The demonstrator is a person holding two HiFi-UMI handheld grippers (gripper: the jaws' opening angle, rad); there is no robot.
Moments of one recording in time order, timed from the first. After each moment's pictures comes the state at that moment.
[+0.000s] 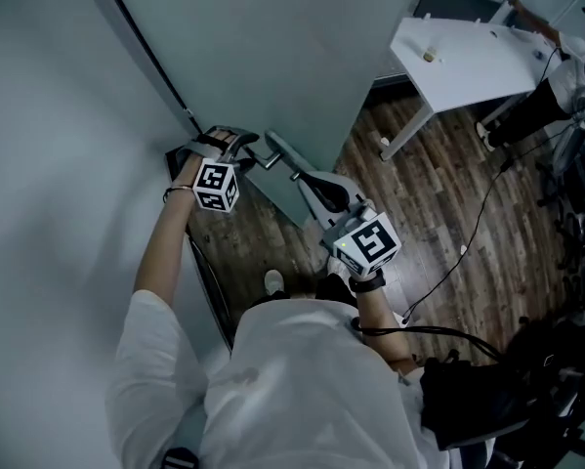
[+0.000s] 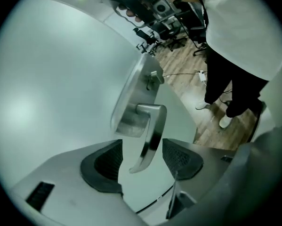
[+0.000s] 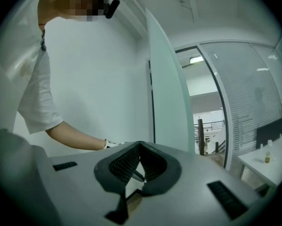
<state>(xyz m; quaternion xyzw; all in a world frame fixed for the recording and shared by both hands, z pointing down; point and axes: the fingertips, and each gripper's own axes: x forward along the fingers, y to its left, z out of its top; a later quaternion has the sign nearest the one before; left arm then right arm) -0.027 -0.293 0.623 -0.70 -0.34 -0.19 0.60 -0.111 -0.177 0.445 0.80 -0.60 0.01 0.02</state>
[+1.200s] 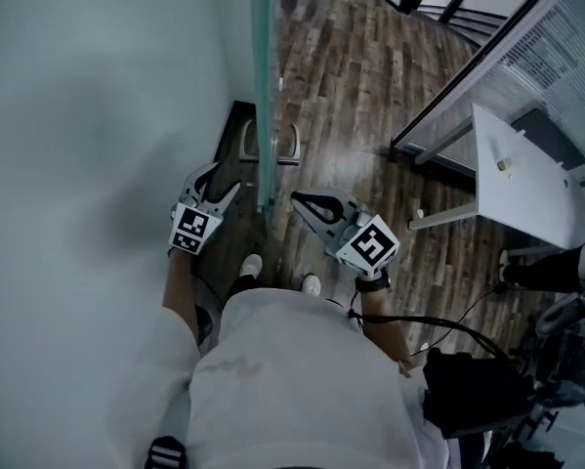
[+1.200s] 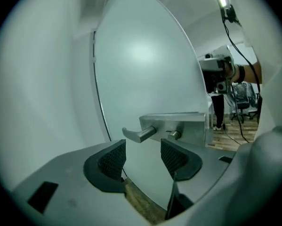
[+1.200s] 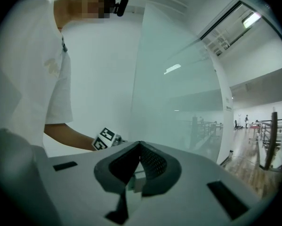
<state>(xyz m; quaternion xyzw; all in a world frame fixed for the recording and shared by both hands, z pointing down) -0.266 -0.345 0.589 -0.98 0.11 -0.15 0.09 -0.217 -0.209 0.465 0.50 -0.86 -0.01 0.09</state>
